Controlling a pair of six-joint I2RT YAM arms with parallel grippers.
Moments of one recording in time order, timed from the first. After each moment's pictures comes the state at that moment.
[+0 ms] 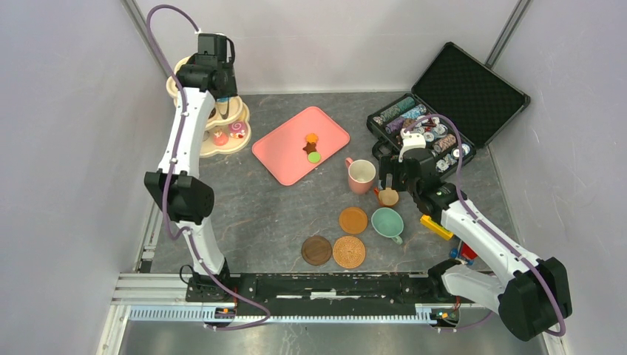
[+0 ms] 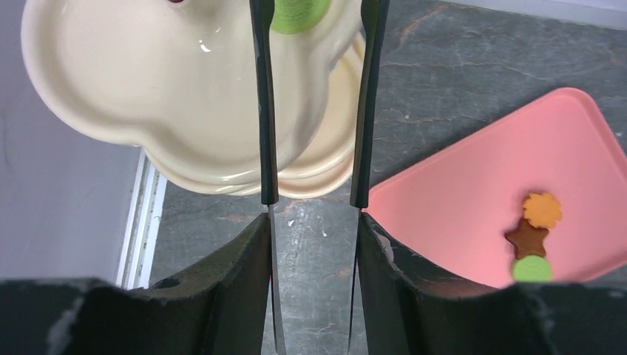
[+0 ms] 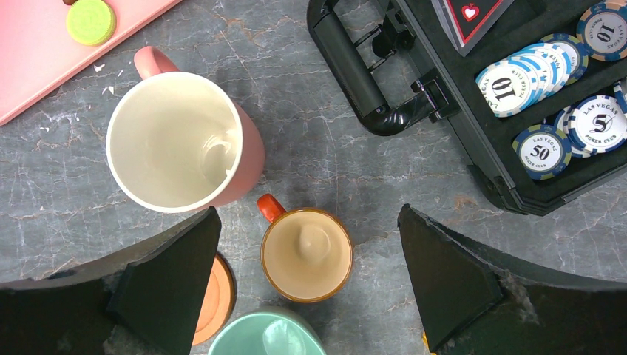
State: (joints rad) left arm -0.12 1.93 2.20 -1.00 -0.35 -0.15; right arm 0.44 1.07 0.72 -0.27 0.22 0.24
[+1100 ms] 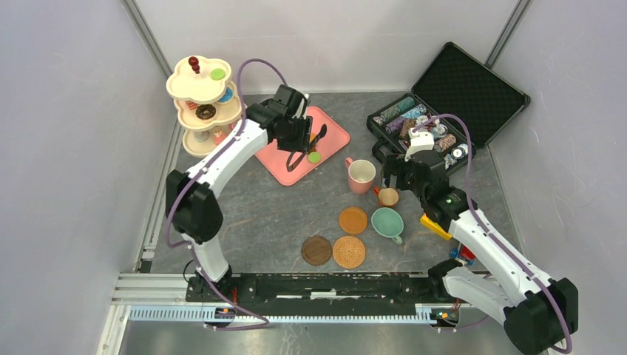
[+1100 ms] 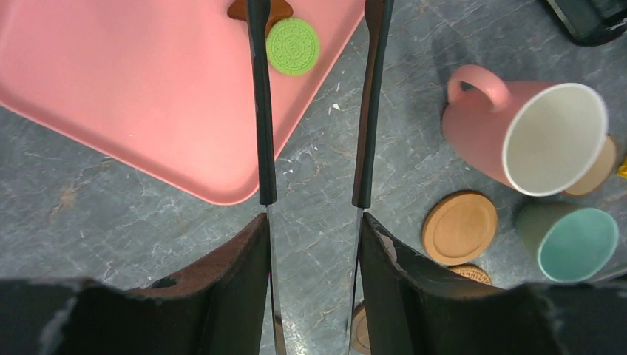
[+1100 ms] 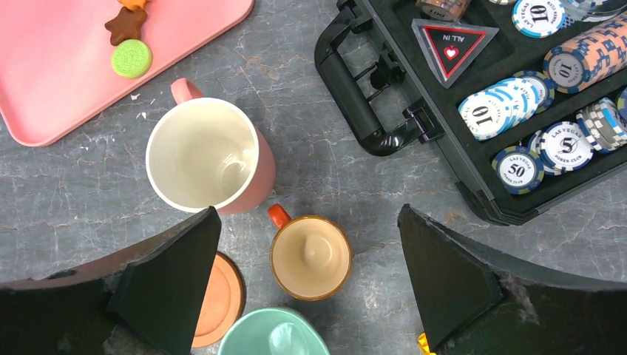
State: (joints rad) left arm -0.51 1.76 1.69 -0.88 0.03 -0.29; right arm 0.44 0.97 0.72 -0.27 0.21 0.23
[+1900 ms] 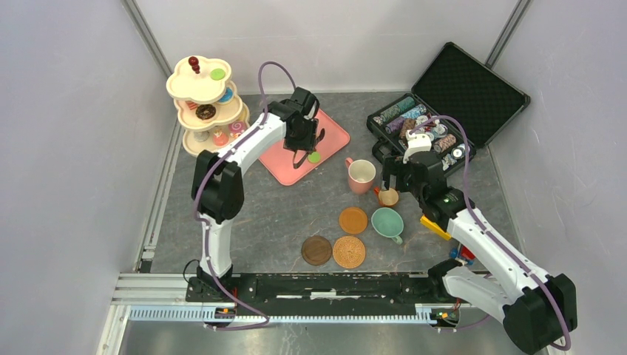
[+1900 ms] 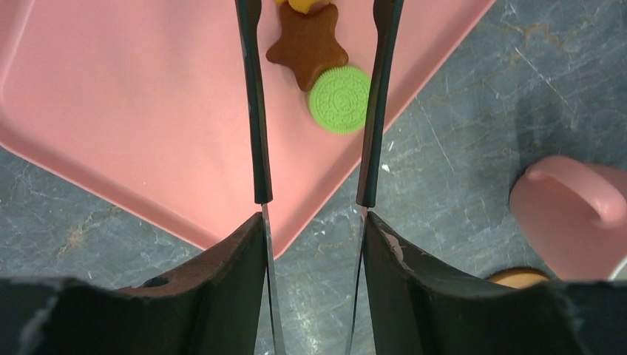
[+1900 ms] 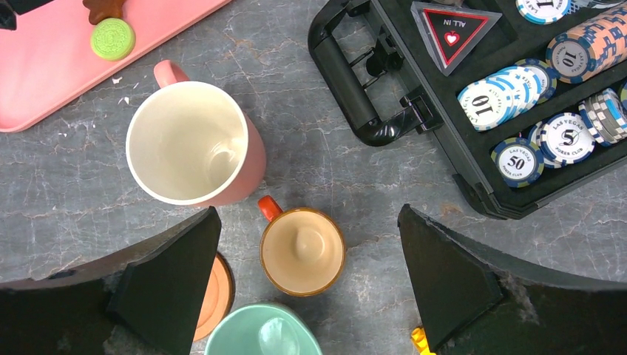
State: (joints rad) left arm -0.52 2.03 1.80 -0.86 -0.08 -0.30; right arm 0.44 0.98 0.70 -0.27 0.22 0.21
